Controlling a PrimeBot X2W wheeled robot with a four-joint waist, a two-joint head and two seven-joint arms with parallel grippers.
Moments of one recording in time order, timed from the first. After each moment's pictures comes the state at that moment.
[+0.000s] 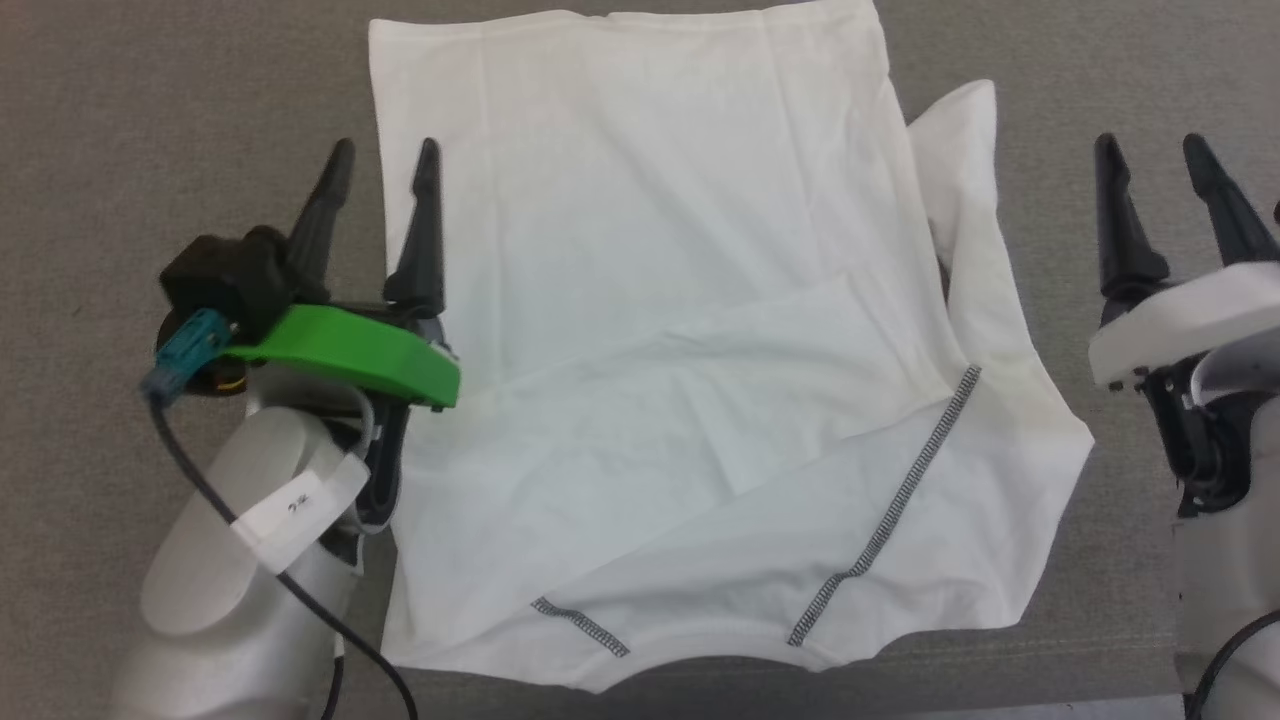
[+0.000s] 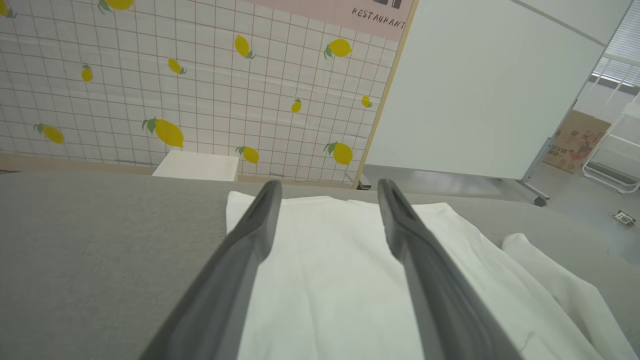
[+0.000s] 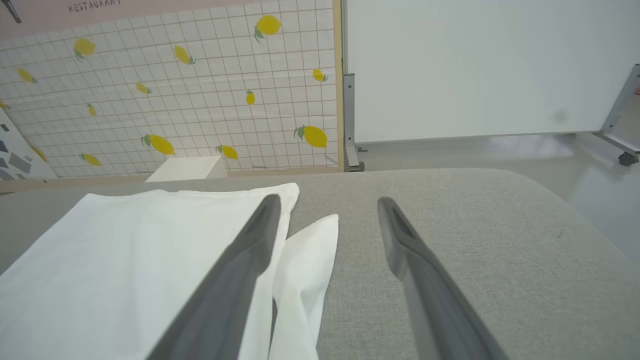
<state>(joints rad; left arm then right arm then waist) -0.55 0.32 -0.42 0.19 -0.64 0.11 -0.26 -0.45 -0.11 -0.15 0.12 0.18 0.13 0.10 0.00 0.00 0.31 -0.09</state>
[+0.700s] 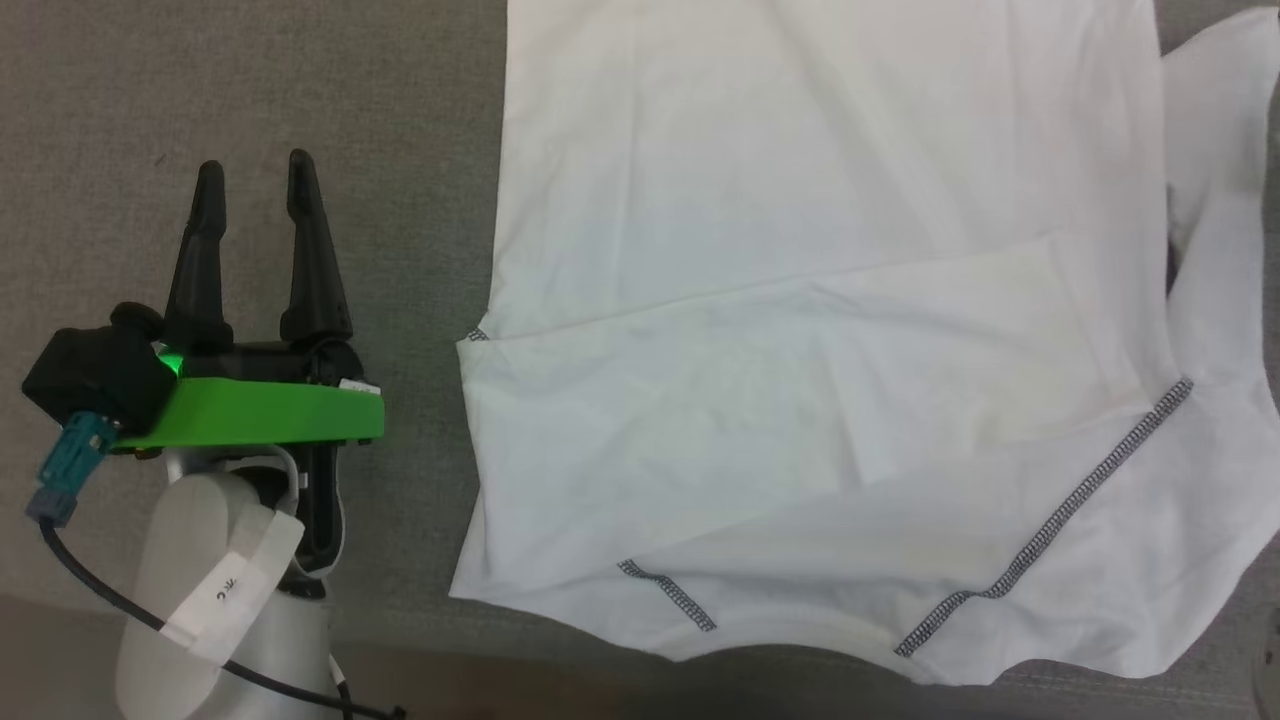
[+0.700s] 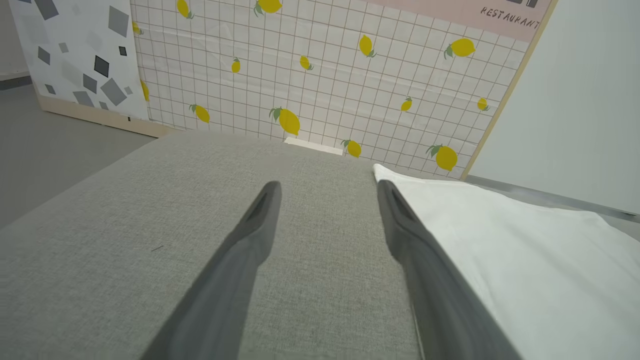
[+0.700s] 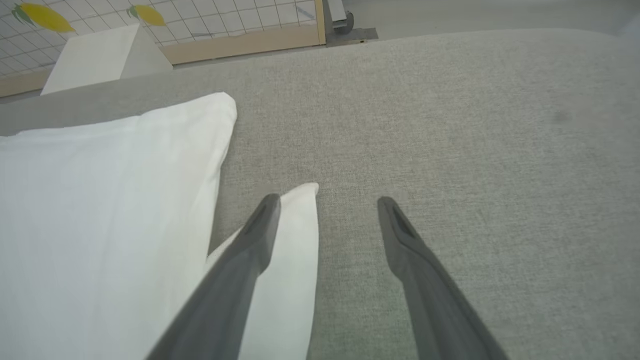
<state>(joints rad) -0.36 0.12 0.01 0.01 -0.37 -0.07 -0.26 -0.94 -0.22 -0.40 0.56 0.03 0.13 0.50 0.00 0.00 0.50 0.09</state>
